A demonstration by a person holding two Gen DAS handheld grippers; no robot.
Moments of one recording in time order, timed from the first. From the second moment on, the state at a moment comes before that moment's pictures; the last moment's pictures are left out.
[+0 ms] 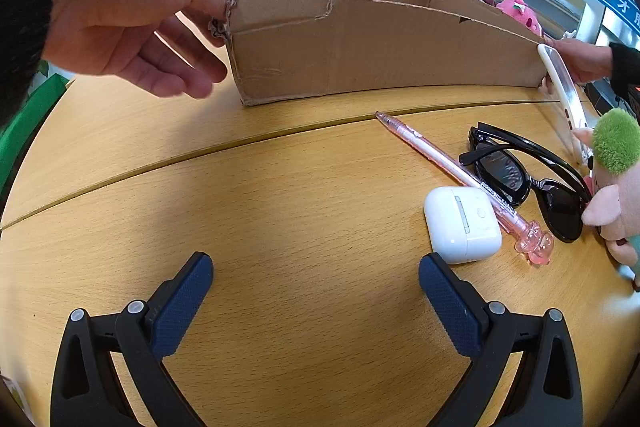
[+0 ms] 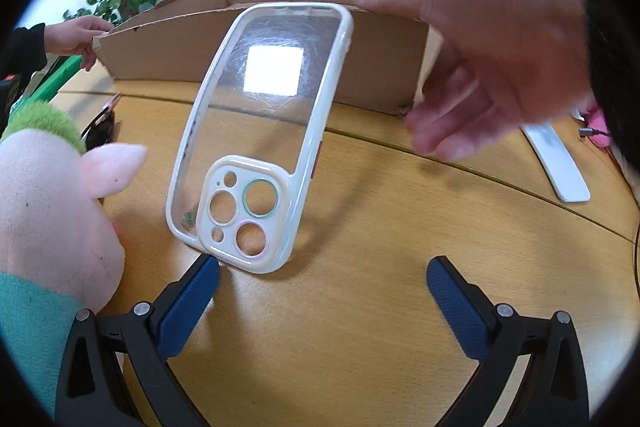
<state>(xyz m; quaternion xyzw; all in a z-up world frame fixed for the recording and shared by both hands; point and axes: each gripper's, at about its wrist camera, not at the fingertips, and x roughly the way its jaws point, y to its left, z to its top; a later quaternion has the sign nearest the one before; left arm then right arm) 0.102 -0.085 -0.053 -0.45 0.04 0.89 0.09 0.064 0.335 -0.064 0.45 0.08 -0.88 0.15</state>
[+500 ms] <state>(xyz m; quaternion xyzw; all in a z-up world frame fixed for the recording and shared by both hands) 0.107 -0.080 -0.055 -0.45 0.04 0.89 0.09 0.052 0.340 -0.059 0.45 0.09 -0.87 0.17</state>
